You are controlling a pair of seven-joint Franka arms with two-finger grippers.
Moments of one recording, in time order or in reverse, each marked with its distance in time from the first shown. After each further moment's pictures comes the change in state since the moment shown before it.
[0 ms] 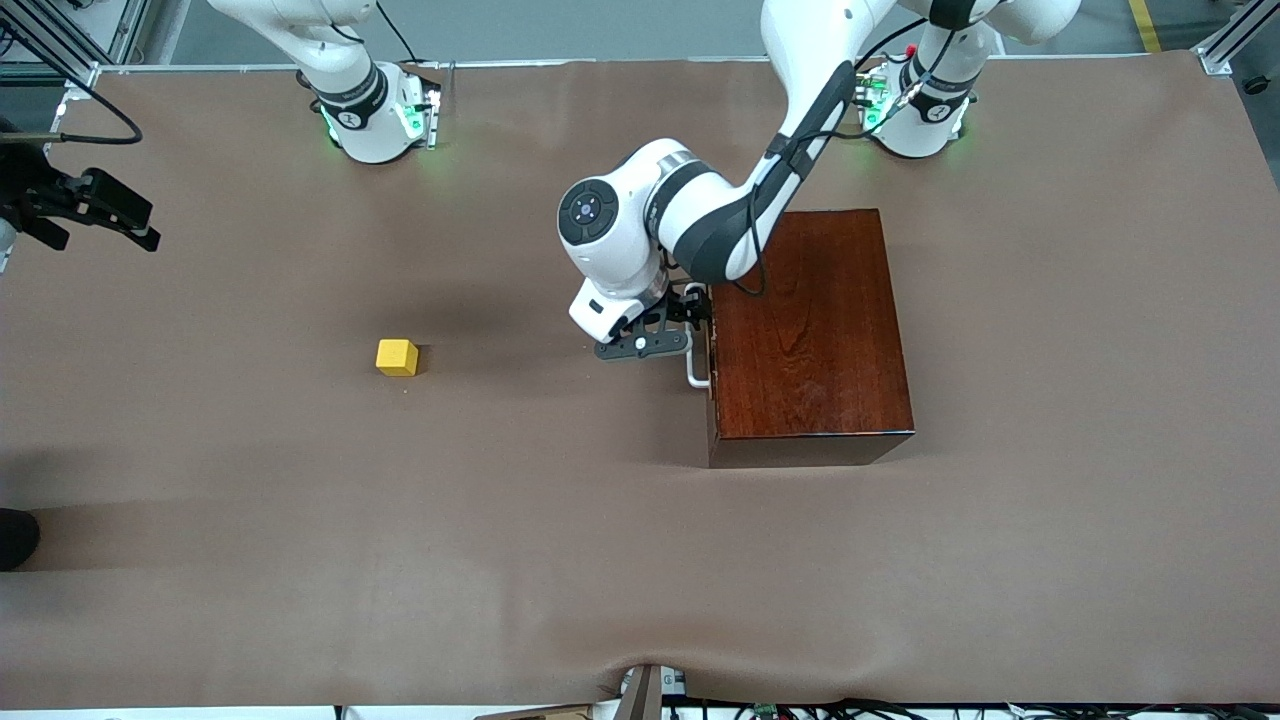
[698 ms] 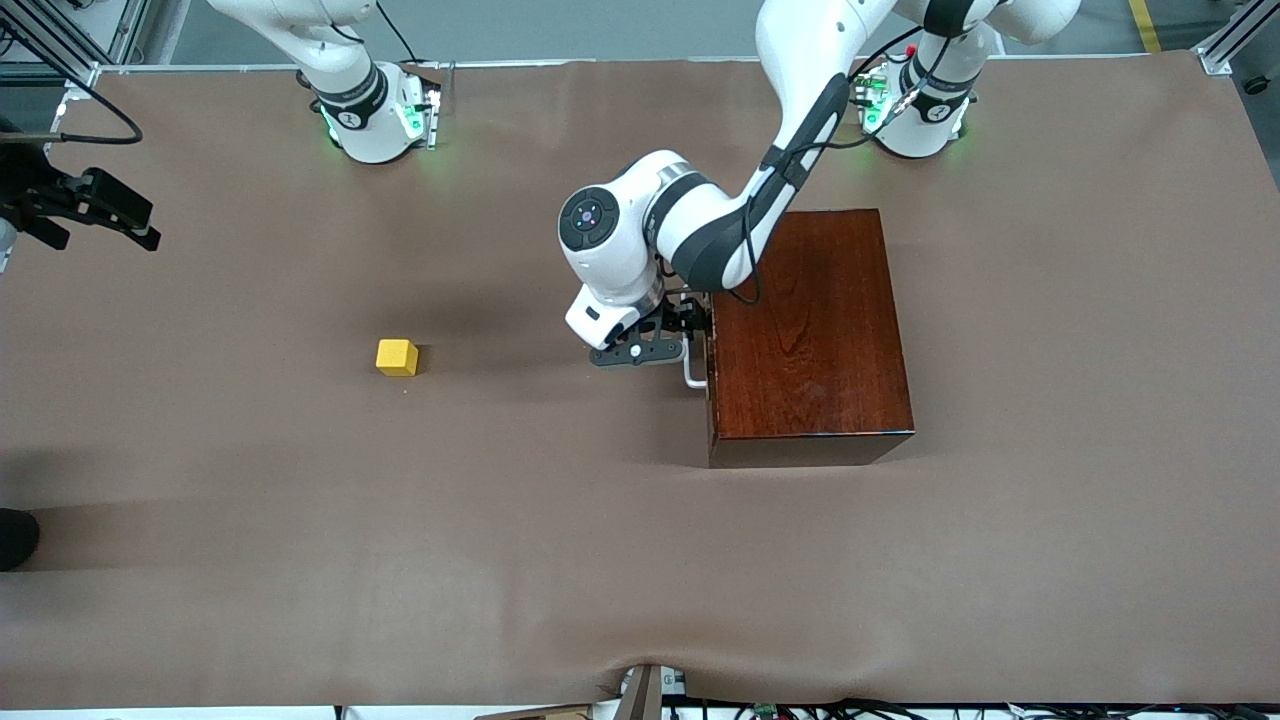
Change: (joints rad) left arm 0.000 0.026 0.003 0.002 0.000 0.085 0.001; right arm 0.000 0.000 0.000 0.000 0.000 -0.003 0.000
